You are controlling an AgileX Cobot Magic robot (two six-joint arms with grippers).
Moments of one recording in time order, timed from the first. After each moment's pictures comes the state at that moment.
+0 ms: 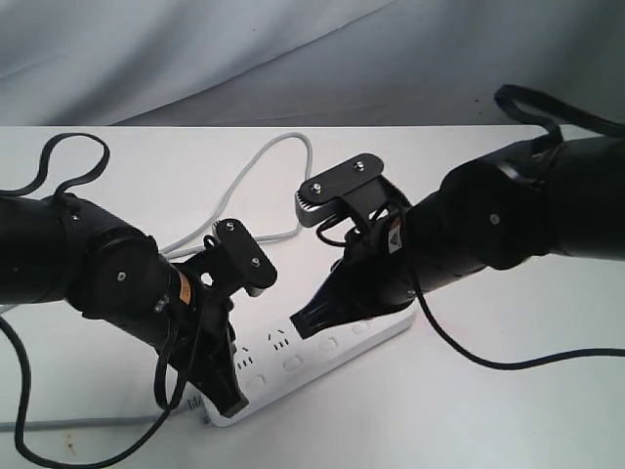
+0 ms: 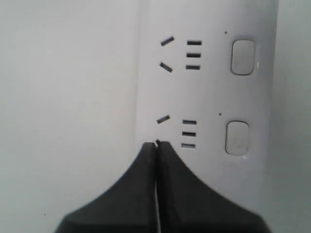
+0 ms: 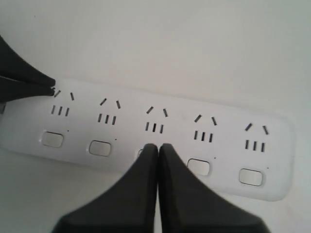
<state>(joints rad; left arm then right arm) -0.67 1.74 -0.85 -0.06 0.45 0.37 0.84 1.65 -0.97 0.13 0.44 -0.09</state>
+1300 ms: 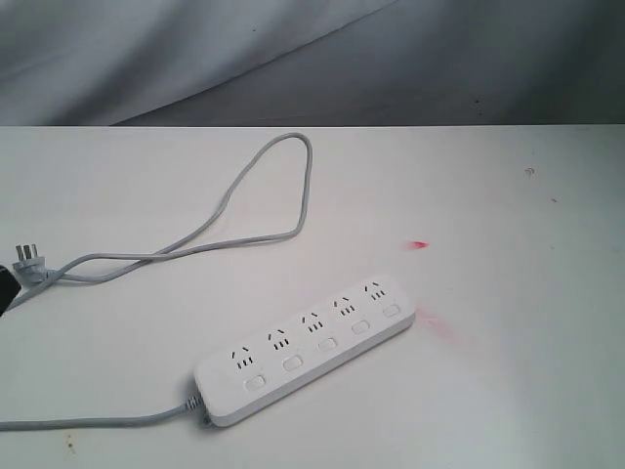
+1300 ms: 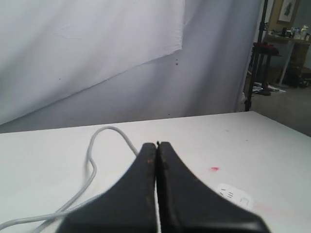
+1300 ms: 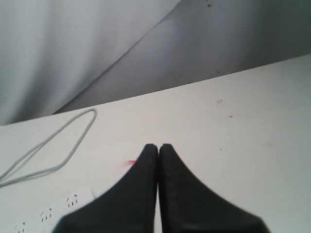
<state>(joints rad) -0.58 0.47 -0.02 -0.19 -0.34 0.02 0.84 0.15 -0.09 -1.26 0.60 1.57</state>
